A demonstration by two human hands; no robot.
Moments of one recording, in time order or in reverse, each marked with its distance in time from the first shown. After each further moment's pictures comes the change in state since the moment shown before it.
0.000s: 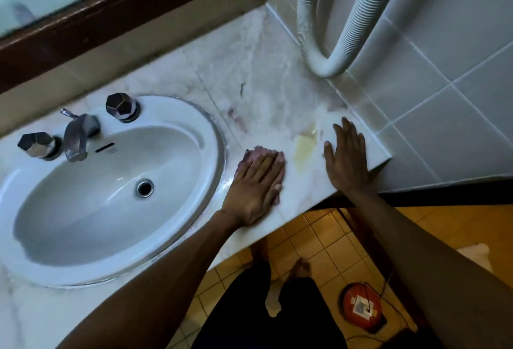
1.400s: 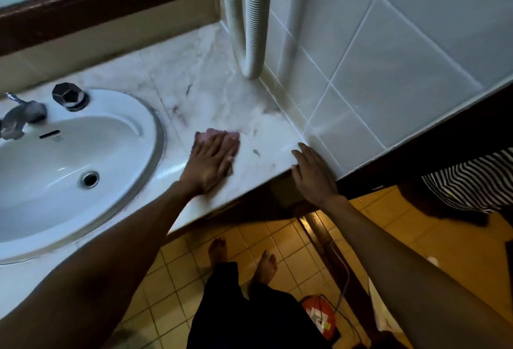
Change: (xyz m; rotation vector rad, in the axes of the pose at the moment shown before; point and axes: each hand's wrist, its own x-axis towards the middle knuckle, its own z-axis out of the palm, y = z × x) left_hand 0.057 0.039 0.004 0.011 0.008 -0.157; right_hand -0.049 0.092 -0.075 -0.047 -0.217 -0.238
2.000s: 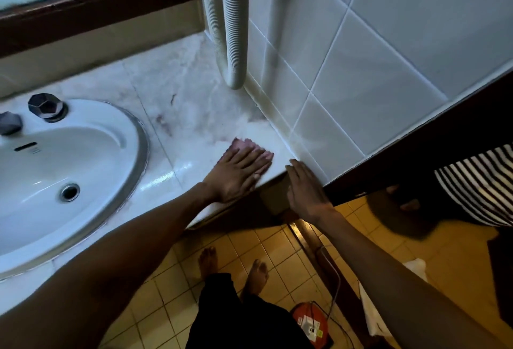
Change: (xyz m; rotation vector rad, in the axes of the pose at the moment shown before) left_hand 0.046 0.067 0.015 0.115 0.002 0.363; right_hand -0.019 0.003 -0.017 -0.049 -0.144 0.071
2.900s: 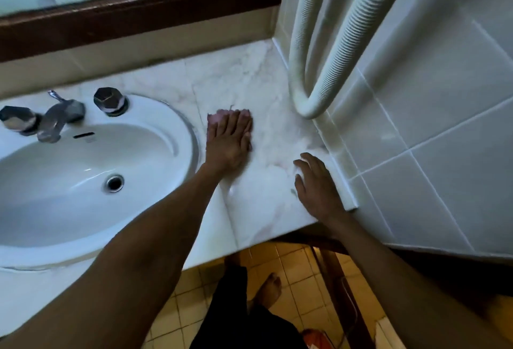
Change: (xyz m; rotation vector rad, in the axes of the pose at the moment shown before) left_hand -0.004 -0.150 -0.028 -0.191 0.139 -0.770; right_hand 0.127 -0.067 0.017 0.130 0.239 -0.244
